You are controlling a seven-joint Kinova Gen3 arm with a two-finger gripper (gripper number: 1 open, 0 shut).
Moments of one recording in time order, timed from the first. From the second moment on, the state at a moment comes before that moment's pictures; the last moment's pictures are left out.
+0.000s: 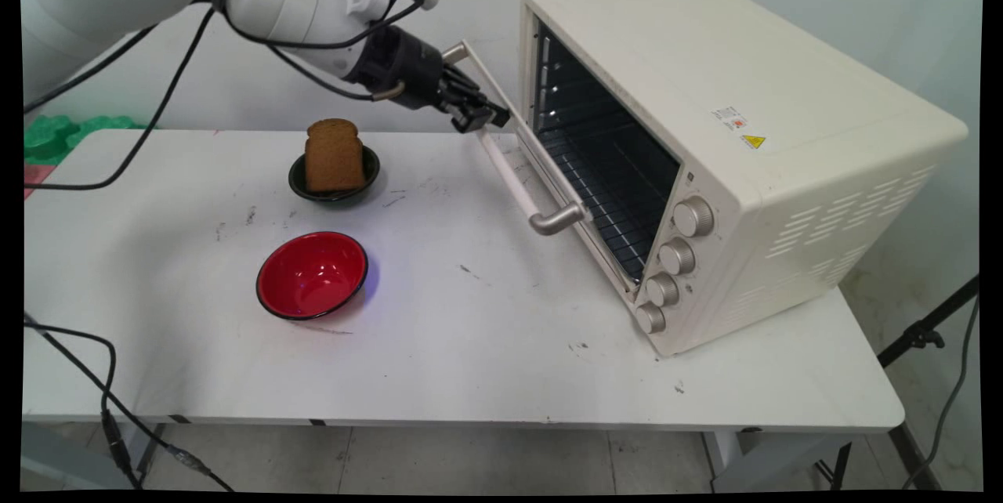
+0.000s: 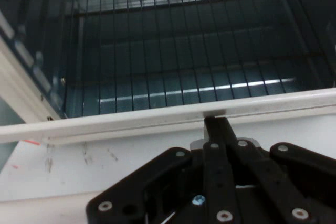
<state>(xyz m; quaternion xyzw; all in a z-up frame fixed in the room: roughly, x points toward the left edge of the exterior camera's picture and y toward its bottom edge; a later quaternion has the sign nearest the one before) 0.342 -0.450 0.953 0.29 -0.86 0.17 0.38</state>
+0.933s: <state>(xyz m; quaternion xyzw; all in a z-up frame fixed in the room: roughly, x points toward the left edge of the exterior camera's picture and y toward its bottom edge) 0.394 -0.418 0.904 0.31 -0.85 0.15 0.40</state>
